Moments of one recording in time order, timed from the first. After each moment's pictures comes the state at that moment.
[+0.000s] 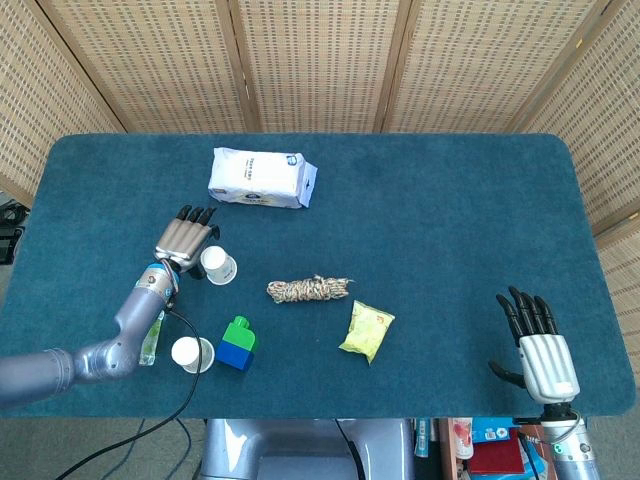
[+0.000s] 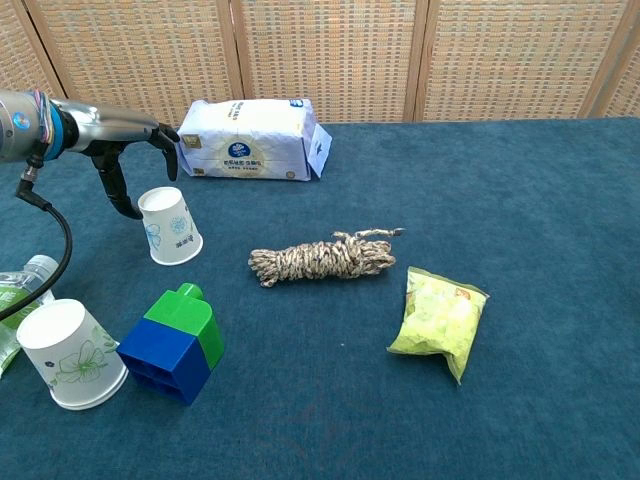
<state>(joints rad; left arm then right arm) -1.03 -1.36 -0.10 -1.50 0.48 0.81 0.70 0.10 -1.35 0.04 -1.49 -1.57 1.50 -0.07</state>
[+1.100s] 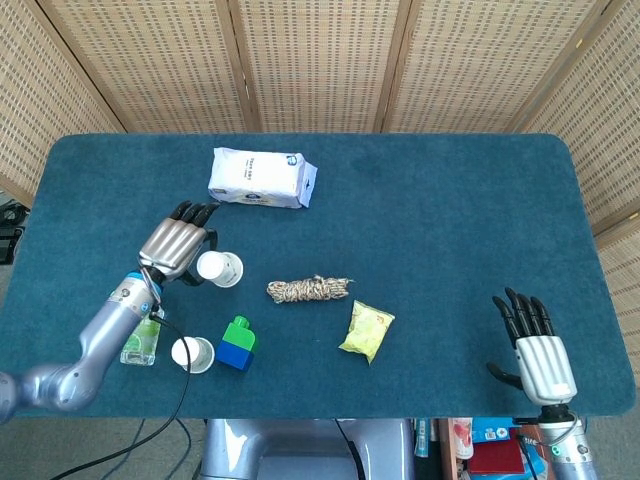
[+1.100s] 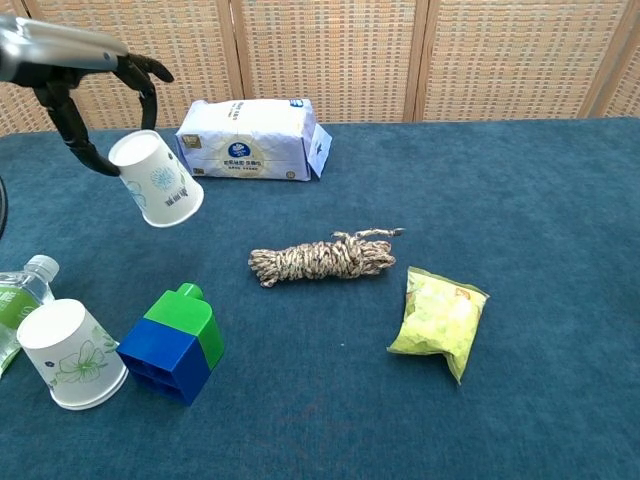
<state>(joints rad) -0.96 -1.05 -0.11 -1.89 0.70 0.88 0.55 0.10 -1.36 0.03 -1.49 -1.59 1.51 -0.09</state>
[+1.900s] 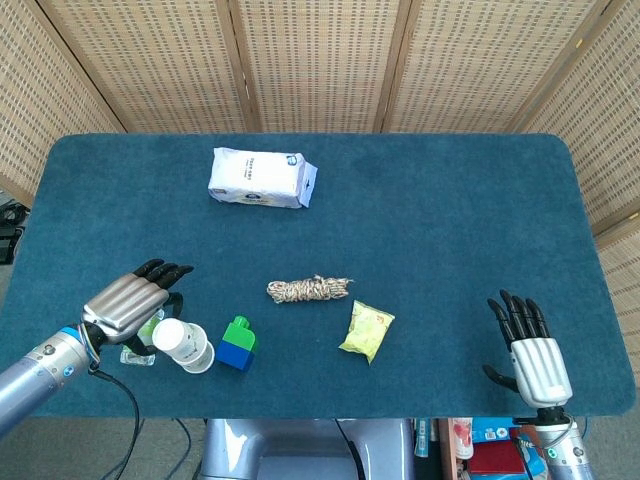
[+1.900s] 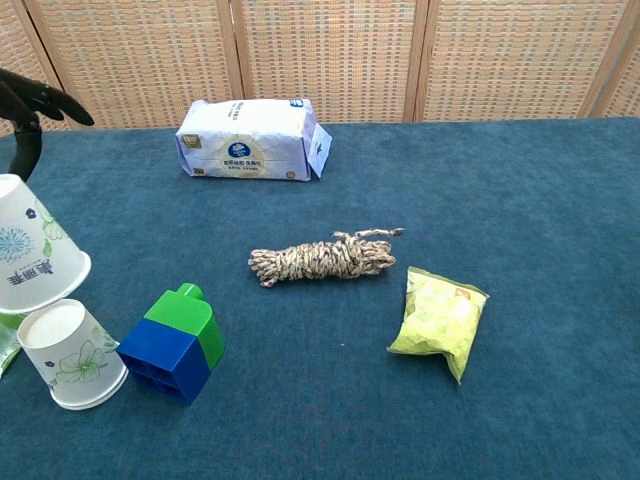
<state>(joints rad) -0.81 -0.55 -0.07 -2.21 1.07 0.58 0.27 0.10 -1.36 0.02 -1.50 -1.60 1.52 -0.11</state>
